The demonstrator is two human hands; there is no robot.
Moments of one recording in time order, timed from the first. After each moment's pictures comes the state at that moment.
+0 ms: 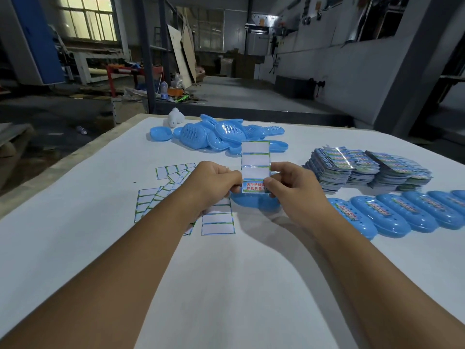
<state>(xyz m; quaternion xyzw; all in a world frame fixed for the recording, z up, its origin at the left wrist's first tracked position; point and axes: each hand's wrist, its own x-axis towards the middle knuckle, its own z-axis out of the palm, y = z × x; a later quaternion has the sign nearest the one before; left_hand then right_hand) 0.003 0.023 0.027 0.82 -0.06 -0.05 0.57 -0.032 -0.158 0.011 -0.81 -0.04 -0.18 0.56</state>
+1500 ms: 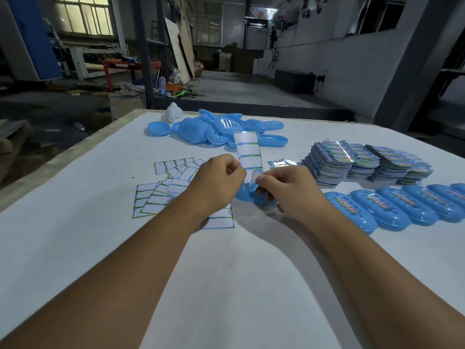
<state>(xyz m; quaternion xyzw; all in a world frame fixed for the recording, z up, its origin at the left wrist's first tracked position) 0.007 0.010 0.015 0.86 -0.16 0.09 0.48 -0.033 -0.155 0.010 -0.85 0.00 -0.14 0.51</state>
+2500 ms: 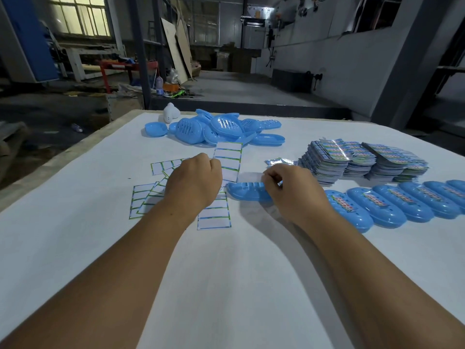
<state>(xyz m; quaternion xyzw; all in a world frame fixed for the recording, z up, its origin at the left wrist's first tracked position) 0.013 0.027 0.013 0.95 -0.09 0.18 0.25 -0.034 -0.163 0.006 -0.95 0.01 -0.23 0.23</state>
